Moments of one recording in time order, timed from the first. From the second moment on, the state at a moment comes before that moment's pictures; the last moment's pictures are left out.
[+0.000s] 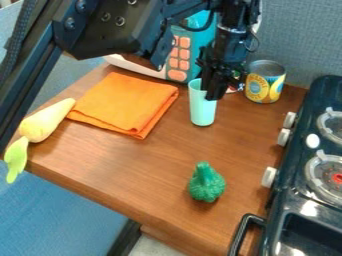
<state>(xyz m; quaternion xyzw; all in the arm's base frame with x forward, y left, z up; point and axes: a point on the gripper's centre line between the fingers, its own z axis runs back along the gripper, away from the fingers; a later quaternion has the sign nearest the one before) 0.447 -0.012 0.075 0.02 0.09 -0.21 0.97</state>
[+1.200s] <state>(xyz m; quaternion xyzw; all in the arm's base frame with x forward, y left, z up) 0.394 0.011 0.145 0.02 0.03 -0.18 0.98</state>
